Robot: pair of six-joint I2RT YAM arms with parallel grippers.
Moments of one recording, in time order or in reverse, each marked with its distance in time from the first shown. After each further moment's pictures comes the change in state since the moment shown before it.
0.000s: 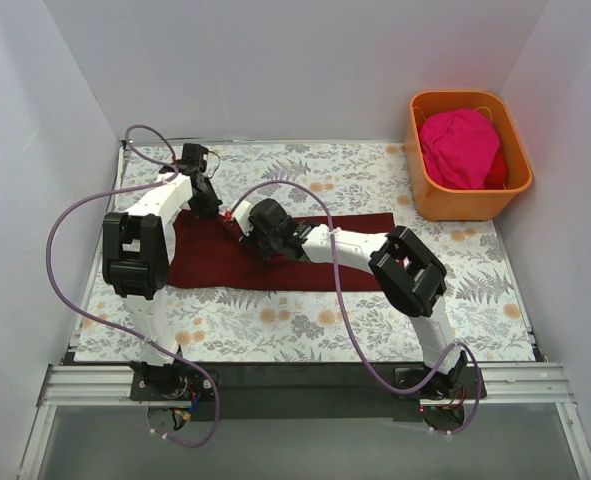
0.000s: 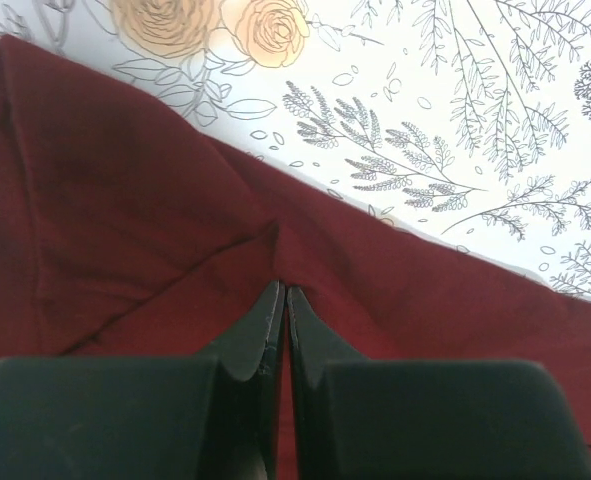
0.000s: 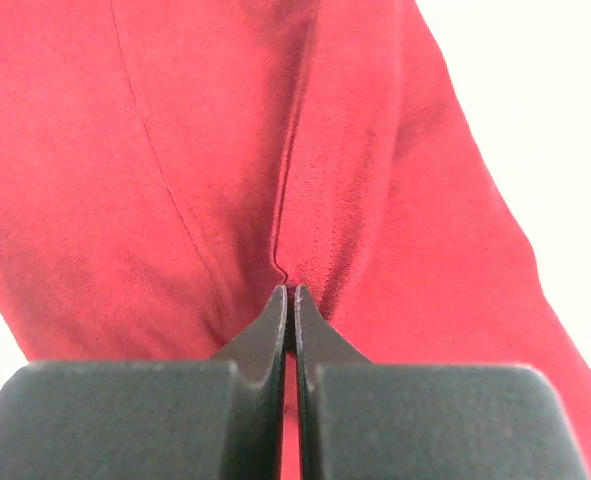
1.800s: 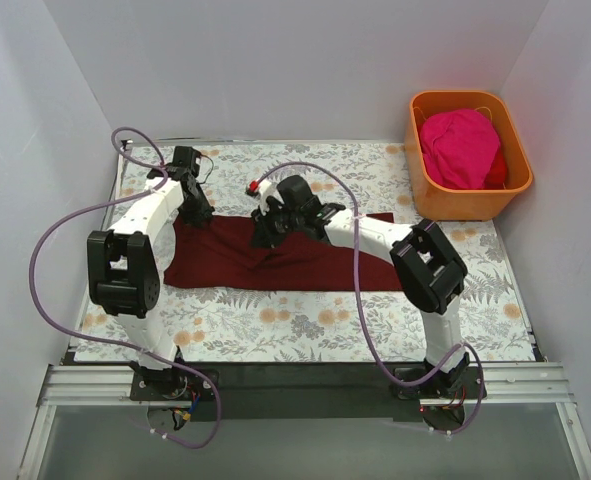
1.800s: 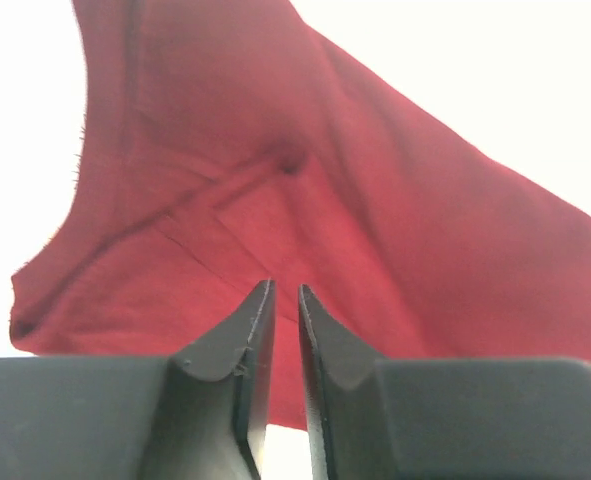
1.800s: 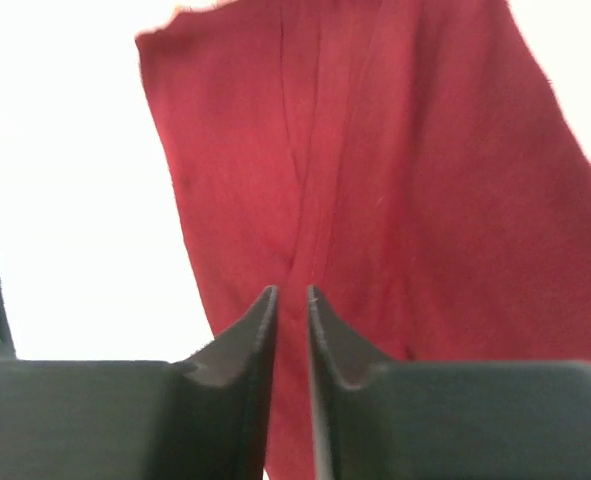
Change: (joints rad) left arm 0.000 -0.137 -0.035 -0.202 -0.081 -0.030; right arm -0.122 -0.099 -0.047 0.019 -0.465 0.222
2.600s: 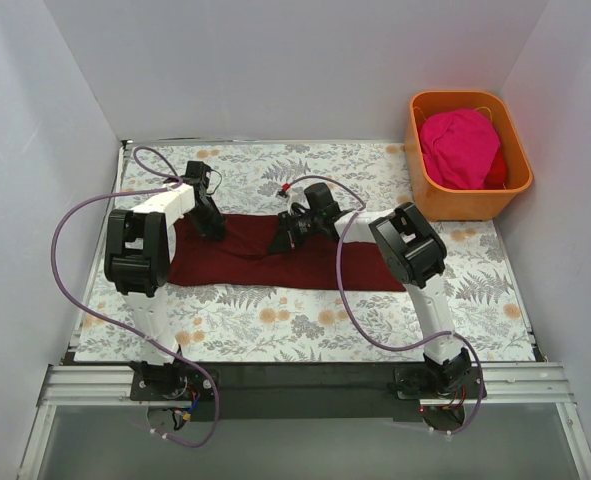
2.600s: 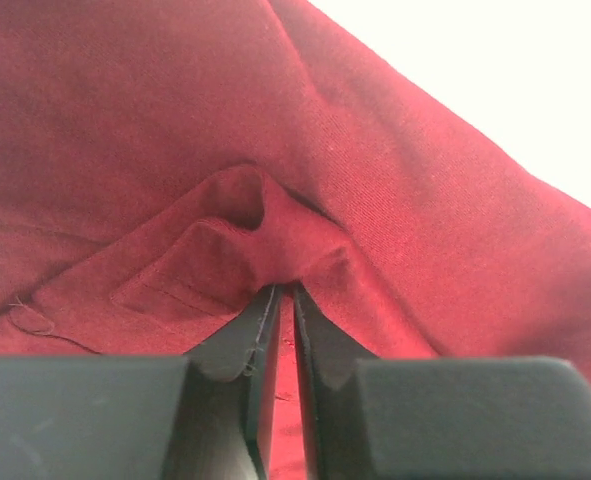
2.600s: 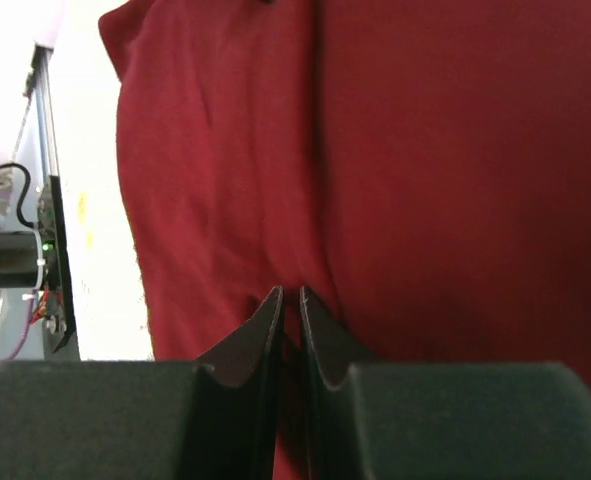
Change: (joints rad) left arm 0.005 0.167 -0.069 0.166 0.179 -0.046; right arm -0.204 0.259 -0.048 0.293 -0.371 0.315
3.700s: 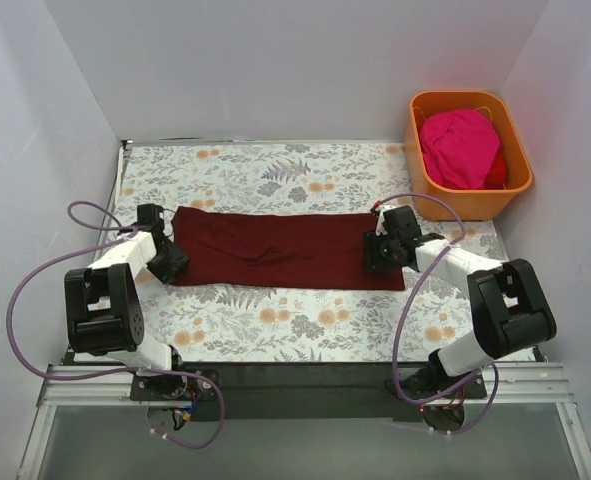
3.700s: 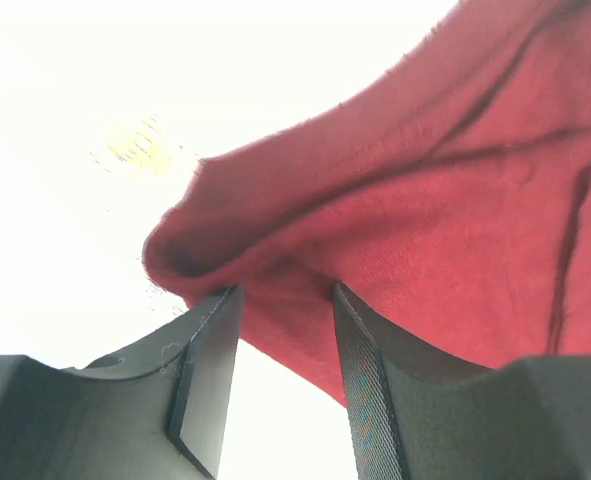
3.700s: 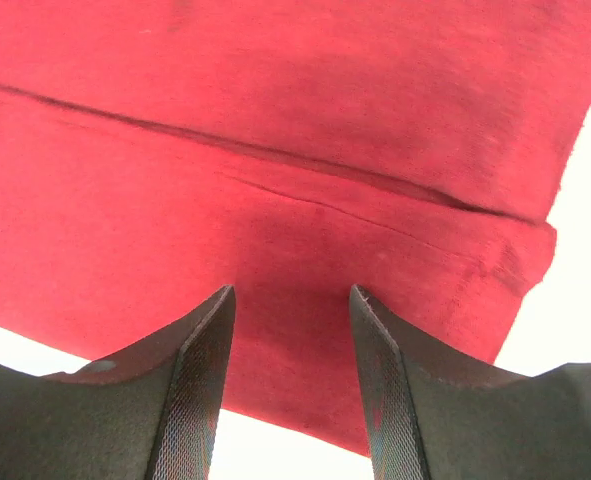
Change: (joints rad) left arm 0.214 -0.446 -0.544 0.108 -0.153 -0.077; right arm -0.270 -0.750 -0.649 -0.433 0.740 -0.185
